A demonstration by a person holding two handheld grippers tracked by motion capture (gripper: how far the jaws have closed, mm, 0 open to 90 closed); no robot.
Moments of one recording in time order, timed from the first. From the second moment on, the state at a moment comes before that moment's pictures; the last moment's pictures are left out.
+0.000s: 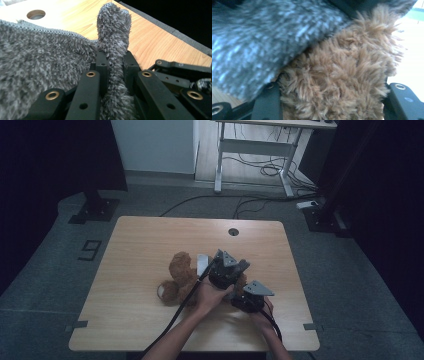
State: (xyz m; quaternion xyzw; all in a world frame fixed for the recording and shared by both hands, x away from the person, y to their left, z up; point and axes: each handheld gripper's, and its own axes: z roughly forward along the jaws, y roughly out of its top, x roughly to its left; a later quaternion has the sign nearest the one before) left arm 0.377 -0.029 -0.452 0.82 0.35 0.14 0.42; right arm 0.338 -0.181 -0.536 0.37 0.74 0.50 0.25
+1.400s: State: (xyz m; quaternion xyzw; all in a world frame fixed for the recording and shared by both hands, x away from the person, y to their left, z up) left arm 0.379 0.039 -0.440 0.82 0.38 0.14 0.41; right arm 0.338 -0.184 -0.537 0.37 0.74 0.51 0.25
